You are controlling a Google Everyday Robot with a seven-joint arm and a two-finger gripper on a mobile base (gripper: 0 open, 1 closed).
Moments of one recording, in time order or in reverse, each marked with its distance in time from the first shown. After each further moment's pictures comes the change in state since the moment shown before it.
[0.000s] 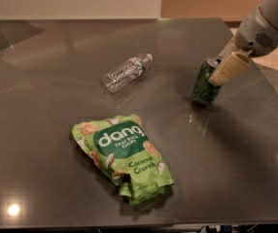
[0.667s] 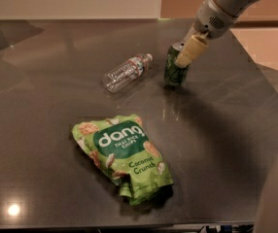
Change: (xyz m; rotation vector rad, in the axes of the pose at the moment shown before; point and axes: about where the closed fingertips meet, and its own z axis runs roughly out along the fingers) arm -0.090 -0.037 0.040 -0.014 -0.021 -0.100
